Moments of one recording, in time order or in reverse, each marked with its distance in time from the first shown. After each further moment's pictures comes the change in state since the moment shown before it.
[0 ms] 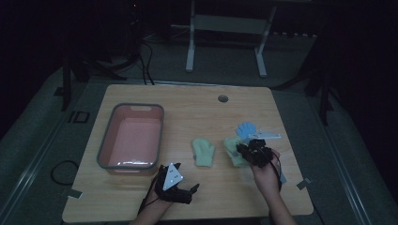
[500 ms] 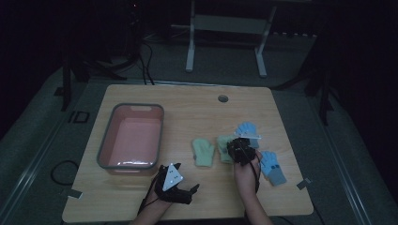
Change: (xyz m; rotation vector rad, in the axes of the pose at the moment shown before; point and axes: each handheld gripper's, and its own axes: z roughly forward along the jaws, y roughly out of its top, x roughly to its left) left arm 0.000 0.000 -0.001 -0.006 -0.004 0.005; right arm 0.029 -0.004 0.047 0.011 -0.172 0.088
